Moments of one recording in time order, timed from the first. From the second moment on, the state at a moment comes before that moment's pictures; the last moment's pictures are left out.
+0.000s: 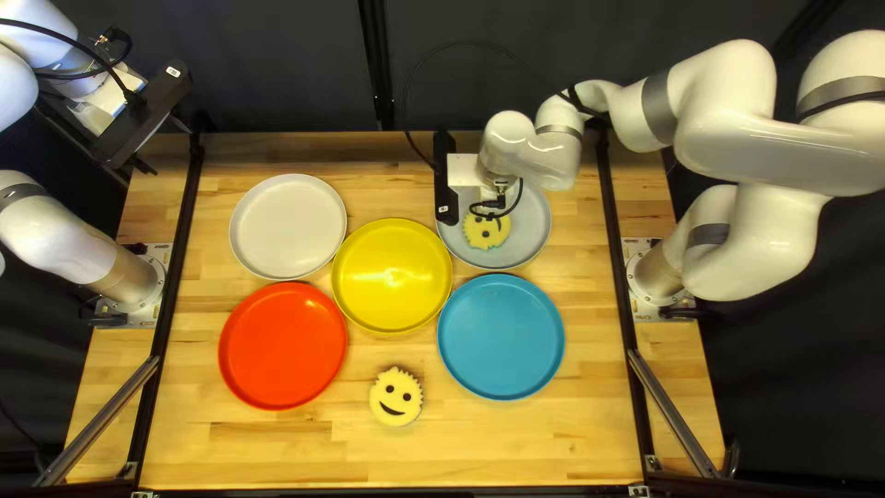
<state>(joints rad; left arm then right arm) 0.89 -1.05 -0.49 -0.18 1.46 1.49 -0.42 -0.12 -0.50 -0.10 0.54 -0.39</state>
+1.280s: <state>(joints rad) 0.89 -1.05 -0.49 -0.18 1.46 1.49 -0.46 -0.20 -0.38 -0.03 0.44 -0.62</state>
